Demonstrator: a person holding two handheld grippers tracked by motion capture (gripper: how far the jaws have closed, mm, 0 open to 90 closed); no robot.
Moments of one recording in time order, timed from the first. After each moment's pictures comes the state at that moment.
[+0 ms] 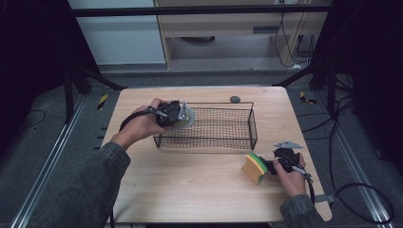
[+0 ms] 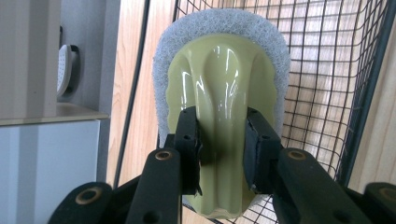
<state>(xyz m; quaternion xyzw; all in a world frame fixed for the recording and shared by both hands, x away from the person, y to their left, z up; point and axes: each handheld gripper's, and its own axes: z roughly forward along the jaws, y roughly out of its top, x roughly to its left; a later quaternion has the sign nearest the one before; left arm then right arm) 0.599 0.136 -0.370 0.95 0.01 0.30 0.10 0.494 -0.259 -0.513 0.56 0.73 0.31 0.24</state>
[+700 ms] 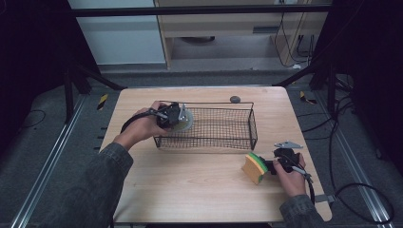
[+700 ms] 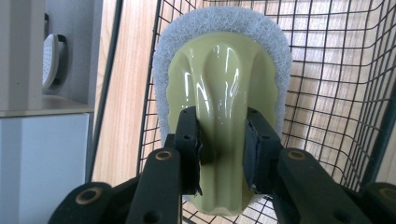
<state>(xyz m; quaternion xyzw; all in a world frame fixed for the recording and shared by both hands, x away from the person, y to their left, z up) 0.610 0.140 -0.390 0.96 0.02 0.28 0.09 0.494 -0.259 -0.513 0.56 0.73 0.31 0.24</state>
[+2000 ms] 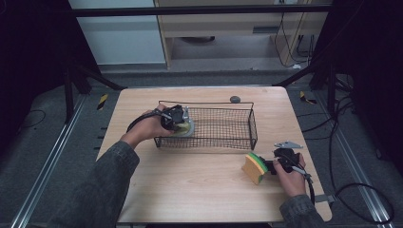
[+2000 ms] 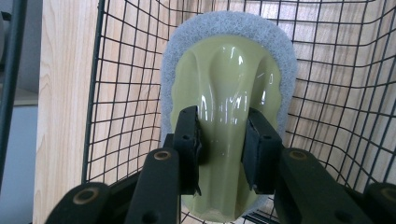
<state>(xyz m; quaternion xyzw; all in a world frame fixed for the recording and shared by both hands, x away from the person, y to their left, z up) 0.628 0.133 -0.416 0.97 0.05 0.21 0.08 0.494 -0.259 -0.513 0.56 0.73 0.31 0.24</state>
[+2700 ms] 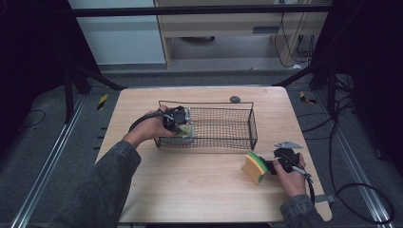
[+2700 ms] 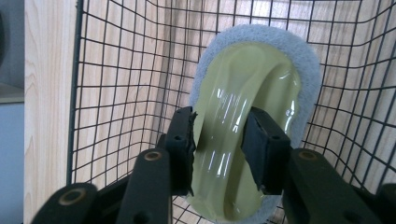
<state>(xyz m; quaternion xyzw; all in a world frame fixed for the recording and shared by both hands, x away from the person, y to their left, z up) 0.627 0.127 -0.420 0.98 0.06 0.20 0.08 0.494 -0.259 -0.513 0.56 0.73 0.31 0.24</state>
